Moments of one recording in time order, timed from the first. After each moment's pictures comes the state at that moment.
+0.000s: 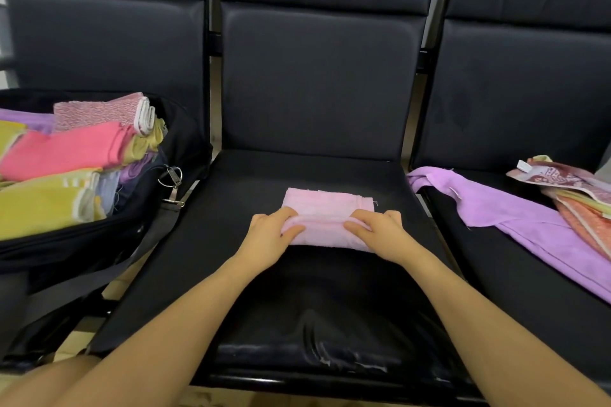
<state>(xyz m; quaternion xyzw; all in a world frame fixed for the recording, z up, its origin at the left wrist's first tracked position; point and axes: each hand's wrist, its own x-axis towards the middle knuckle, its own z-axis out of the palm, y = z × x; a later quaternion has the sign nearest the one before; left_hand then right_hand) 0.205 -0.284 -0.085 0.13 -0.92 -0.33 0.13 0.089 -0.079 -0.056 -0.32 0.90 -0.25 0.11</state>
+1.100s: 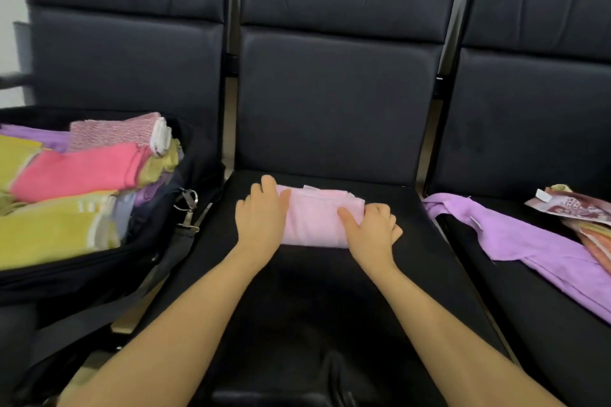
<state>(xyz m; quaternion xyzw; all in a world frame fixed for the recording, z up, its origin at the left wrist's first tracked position) 0.171 -0.322 -0.033 0.29 -0.90 -0.10 0.32 0.105 -0.168 -0.035 -0.13 0.93 -0.34 -0.09</state>
